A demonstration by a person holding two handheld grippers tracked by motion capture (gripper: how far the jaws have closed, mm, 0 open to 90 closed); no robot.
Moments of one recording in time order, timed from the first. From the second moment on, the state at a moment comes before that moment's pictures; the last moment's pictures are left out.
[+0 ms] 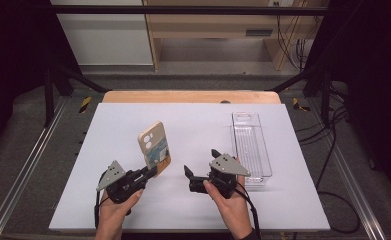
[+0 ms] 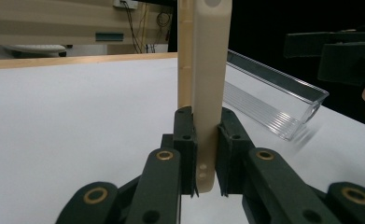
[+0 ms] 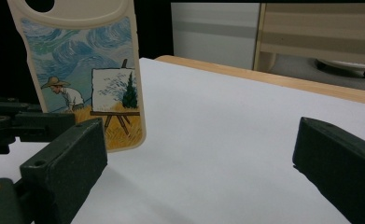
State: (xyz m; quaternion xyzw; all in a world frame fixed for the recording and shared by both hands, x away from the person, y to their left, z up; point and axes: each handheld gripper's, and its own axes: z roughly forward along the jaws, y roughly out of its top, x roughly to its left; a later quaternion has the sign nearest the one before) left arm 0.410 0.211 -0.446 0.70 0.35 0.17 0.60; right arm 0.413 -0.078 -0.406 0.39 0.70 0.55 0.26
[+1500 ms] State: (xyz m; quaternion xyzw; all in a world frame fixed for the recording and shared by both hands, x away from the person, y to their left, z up) left arm 0.409 0.197 -0.453 0.69 0.35 0.11 0.63; right arm 0.421 -0.049 -0.376 0.38 0.71 0.54 0.23
